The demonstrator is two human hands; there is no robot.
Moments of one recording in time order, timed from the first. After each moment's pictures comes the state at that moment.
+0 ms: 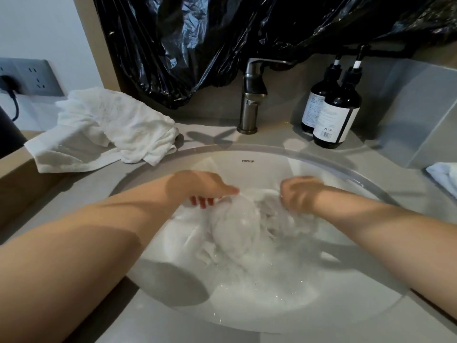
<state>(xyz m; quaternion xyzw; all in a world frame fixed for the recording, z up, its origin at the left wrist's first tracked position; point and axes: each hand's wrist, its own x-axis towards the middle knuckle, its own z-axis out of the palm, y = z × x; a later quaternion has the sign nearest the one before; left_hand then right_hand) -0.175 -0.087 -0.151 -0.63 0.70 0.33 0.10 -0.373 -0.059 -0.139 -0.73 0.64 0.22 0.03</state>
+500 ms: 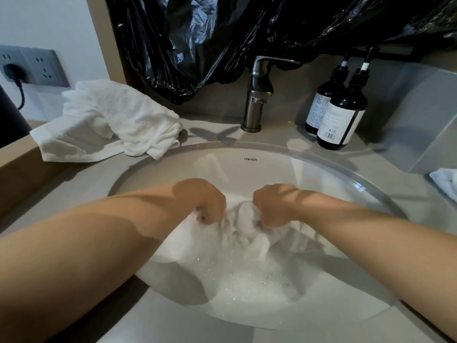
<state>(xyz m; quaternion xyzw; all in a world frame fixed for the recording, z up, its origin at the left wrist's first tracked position) -0.188 -0.076 -0.171 -0.51 0.76 0.12 0.37 -0.340 -0.046 -0.145 -0.83 0.51 0.23 0.05</state>
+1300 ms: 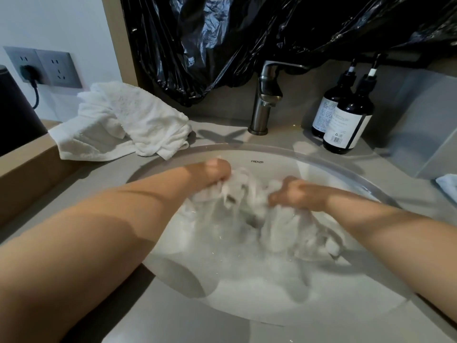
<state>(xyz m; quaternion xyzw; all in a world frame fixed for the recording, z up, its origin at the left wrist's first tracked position) -0.163 -0.084 -0.147 -0.65 0.61 0.41 -0.18 -0.375 -0.066 -0.150 -0.70 0.63 -0.04 0.32</state>
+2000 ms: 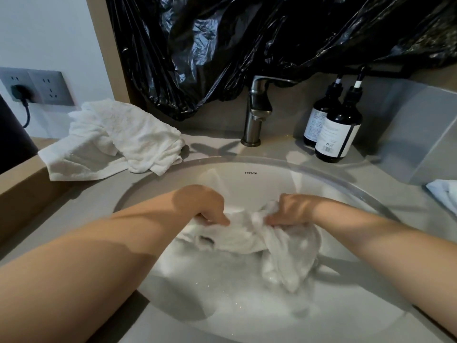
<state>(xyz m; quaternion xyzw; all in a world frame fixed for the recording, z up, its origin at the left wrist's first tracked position) -0.180 -0.064 -0.138 -0.60 0.74 0.19 0.23 -0.366 -0.053 -0.133 -0.72 0.66 0.17 0.15</state>
